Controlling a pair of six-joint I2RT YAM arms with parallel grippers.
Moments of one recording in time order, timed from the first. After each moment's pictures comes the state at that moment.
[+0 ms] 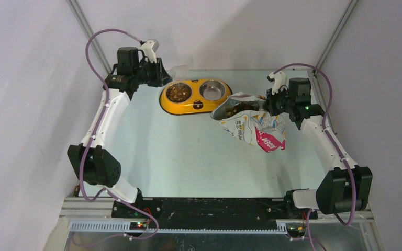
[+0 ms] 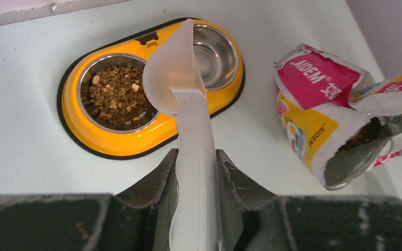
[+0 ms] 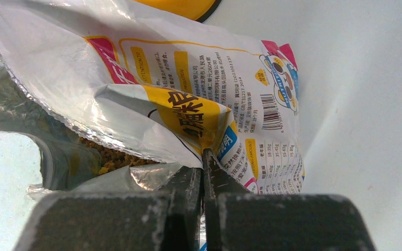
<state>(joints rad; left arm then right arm) -0.14 1.58 1.62 -0.56 0.43 -0.11 0.11 1.33 1.11 -0.42 -0.36 -0.18</state>
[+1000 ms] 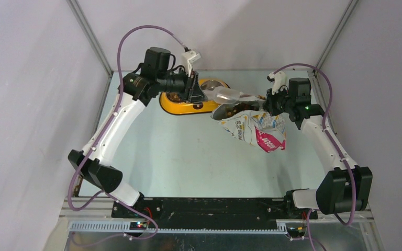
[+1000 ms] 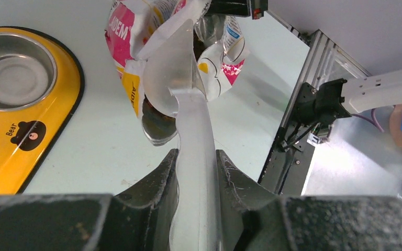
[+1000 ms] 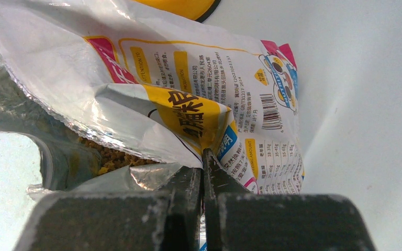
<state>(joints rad) -0.48 1.56 1.82 -0.83 0.68 0.00 0.11 1.33 1.11 -0.42 -0.36 -0.18</state>
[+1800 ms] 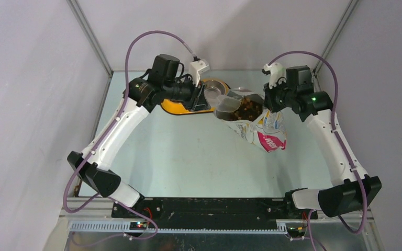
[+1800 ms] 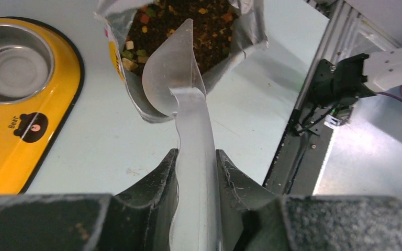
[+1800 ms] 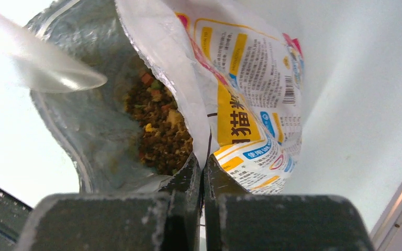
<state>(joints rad) -0.57 1.52 1.77 -0.88 0.60 0.08 0.21 1.32 1.44 -0.82 -0.26 -0.19</state>
